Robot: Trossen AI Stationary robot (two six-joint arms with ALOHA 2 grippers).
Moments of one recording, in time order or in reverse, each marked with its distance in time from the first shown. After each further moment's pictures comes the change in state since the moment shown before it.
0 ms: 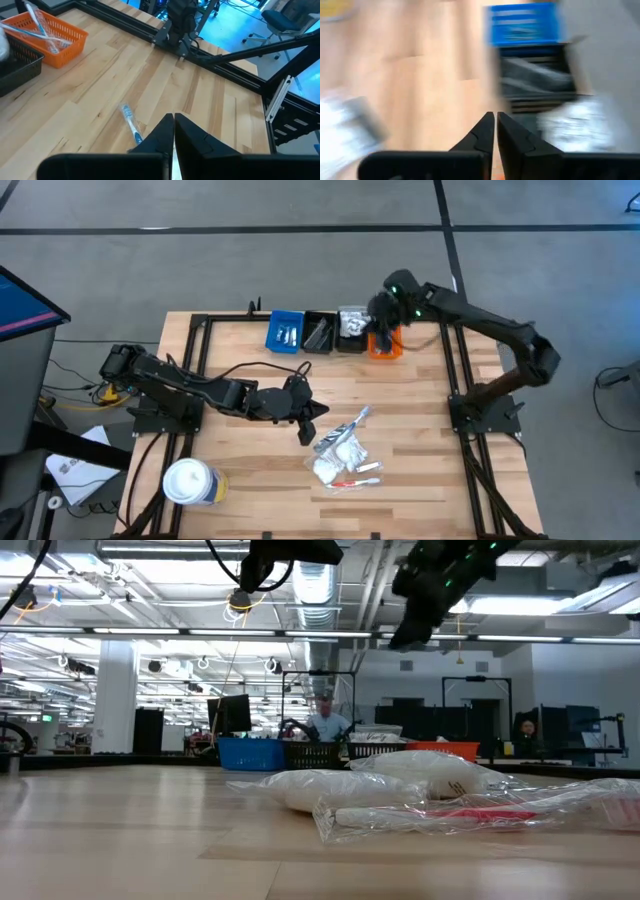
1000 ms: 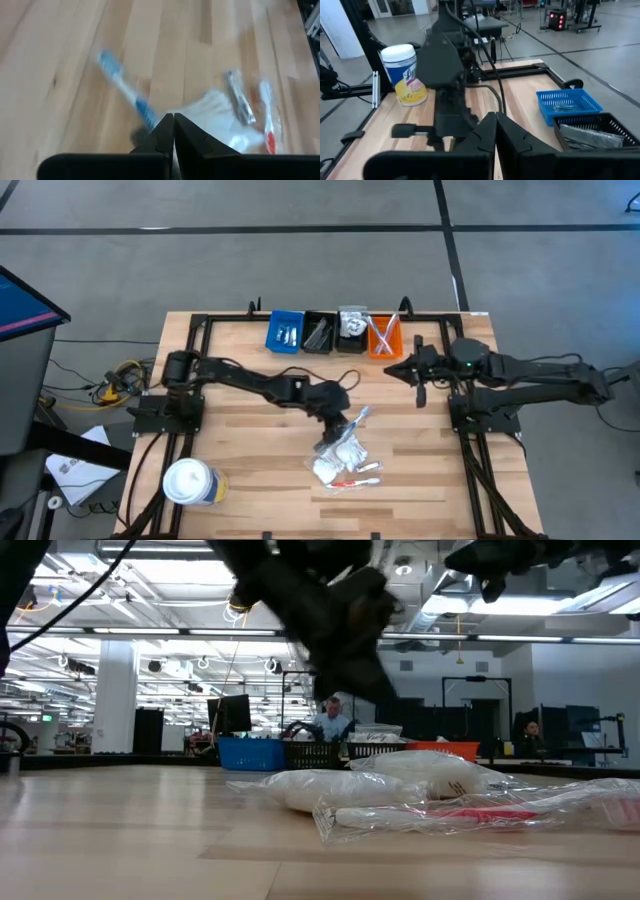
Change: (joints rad) left arm 0.197 0.462 0.187 -0.020 0.486 0.235; right arm 0.518 -0.746 -0.669 0.590 0.340 0.431
